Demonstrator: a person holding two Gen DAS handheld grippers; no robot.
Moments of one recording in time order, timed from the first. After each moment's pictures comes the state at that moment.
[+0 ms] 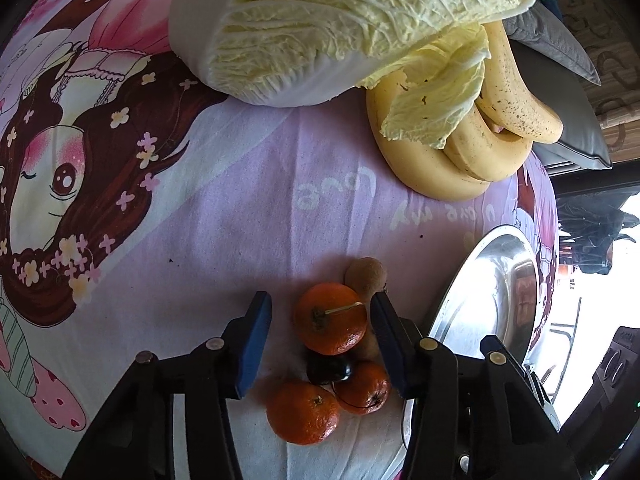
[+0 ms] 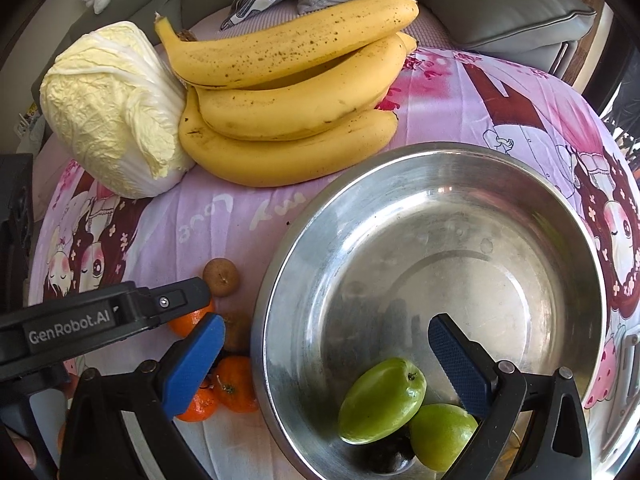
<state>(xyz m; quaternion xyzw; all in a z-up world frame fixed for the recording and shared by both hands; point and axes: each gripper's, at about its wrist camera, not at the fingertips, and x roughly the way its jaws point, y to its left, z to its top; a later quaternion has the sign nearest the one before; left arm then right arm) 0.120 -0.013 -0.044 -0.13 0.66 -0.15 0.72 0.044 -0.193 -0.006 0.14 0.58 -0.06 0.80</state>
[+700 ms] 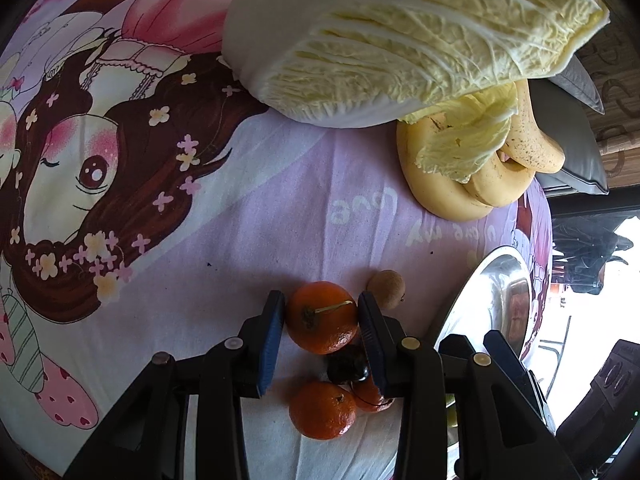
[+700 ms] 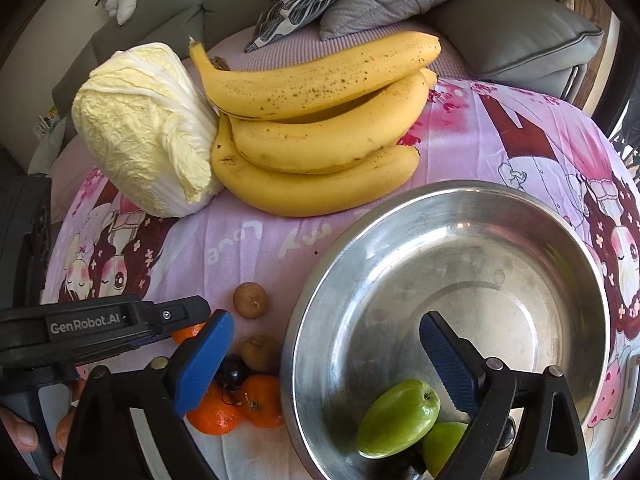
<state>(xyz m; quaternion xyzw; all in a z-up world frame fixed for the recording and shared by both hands) 0.126 0.009 -0.041 -0.17 0.66 -0.13 0.72 0.044 -0.187 0.013 0.14 0.53 -0.03 0.83</state>
